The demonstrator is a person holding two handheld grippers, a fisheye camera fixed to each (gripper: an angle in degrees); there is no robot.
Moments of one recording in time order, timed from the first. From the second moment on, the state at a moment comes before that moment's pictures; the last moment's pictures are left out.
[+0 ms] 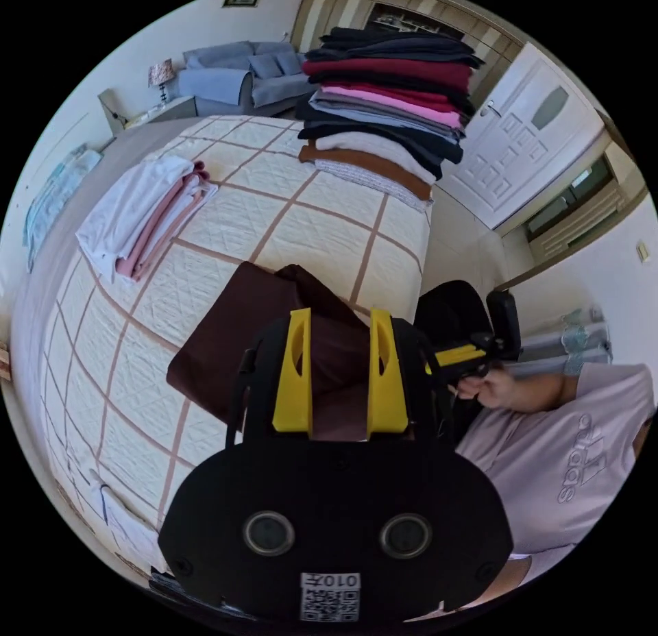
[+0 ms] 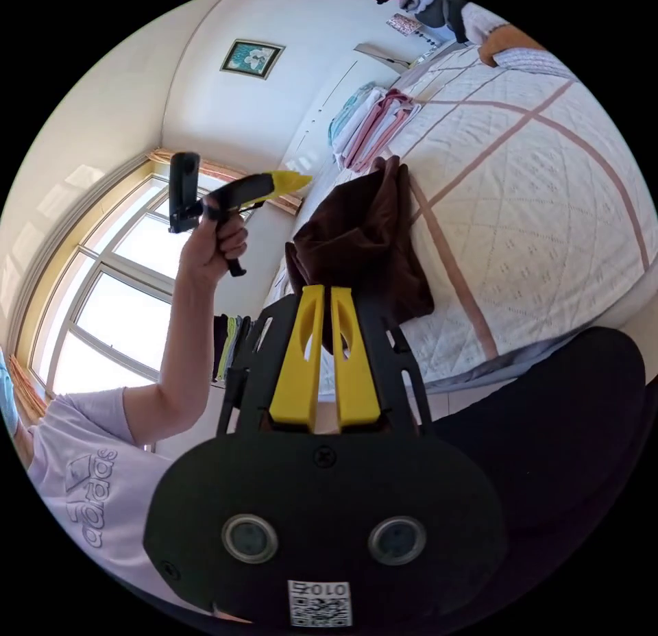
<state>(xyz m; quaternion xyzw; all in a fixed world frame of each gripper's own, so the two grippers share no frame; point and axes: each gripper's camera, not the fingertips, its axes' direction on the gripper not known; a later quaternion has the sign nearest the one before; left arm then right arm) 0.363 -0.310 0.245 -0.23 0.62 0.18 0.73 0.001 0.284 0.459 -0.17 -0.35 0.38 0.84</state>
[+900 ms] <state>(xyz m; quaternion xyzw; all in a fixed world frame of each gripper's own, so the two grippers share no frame) 0.344 -0.061 0.041 -0.18 0.35 0.18 0.90 0.007 0.289 0.464 -0.22 -0.31 0.35 0.86</state>
